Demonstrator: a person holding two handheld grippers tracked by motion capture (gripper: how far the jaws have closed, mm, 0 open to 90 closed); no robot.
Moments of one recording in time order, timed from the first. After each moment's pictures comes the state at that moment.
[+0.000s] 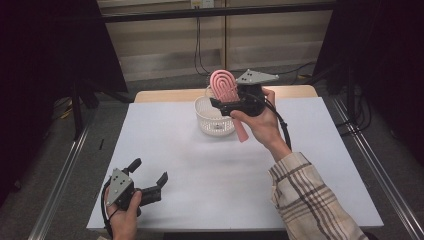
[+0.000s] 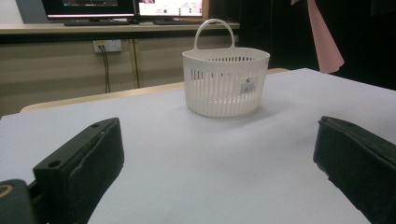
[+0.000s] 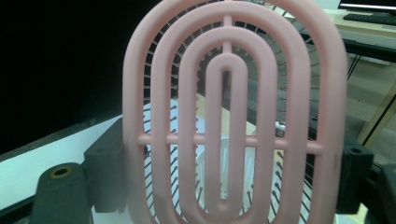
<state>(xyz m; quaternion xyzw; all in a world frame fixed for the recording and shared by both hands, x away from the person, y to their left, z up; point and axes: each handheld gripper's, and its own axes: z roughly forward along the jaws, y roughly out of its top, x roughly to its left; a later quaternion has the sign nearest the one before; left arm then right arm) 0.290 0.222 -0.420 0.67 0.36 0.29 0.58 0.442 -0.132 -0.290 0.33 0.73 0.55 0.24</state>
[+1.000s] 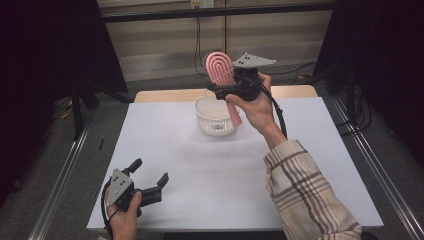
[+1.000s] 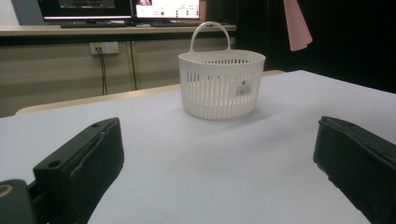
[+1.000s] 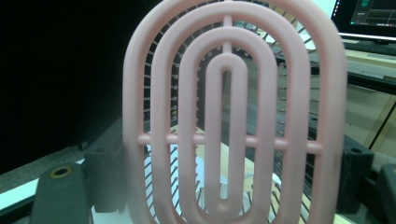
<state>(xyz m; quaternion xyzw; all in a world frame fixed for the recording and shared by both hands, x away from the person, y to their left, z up) 0.288 0.221 -0.419 0.67 0.36 0.29 0.58 0.467 -0.125 -0.265 0.32 0.71 0.57 0.26</state>
